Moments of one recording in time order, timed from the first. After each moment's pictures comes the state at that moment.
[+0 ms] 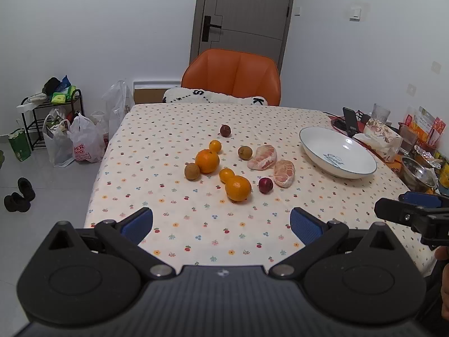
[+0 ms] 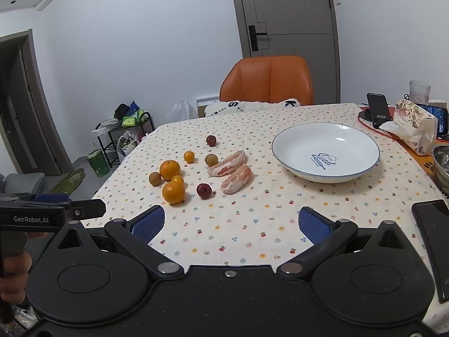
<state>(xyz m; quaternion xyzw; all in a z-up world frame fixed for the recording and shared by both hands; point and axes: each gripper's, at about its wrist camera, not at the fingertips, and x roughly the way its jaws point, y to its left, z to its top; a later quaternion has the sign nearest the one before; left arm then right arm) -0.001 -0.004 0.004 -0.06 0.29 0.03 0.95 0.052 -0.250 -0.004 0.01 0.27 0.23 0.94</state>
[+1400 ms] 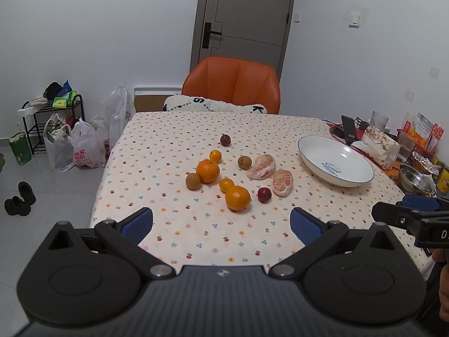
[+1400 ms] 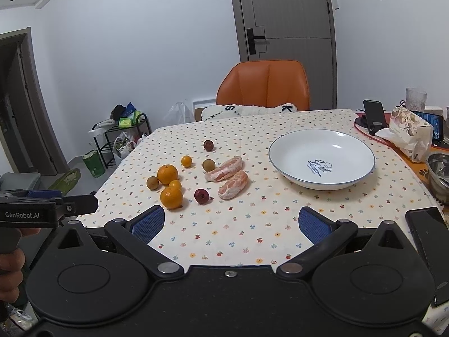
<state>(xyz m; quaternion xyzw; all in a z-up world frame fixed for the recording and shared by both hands) -0.005 0.000 0.017 -0.07 0.28 0.03 0.96 0.051 -0.249 0.005 0.01 0.26 0.22 0.94</state>
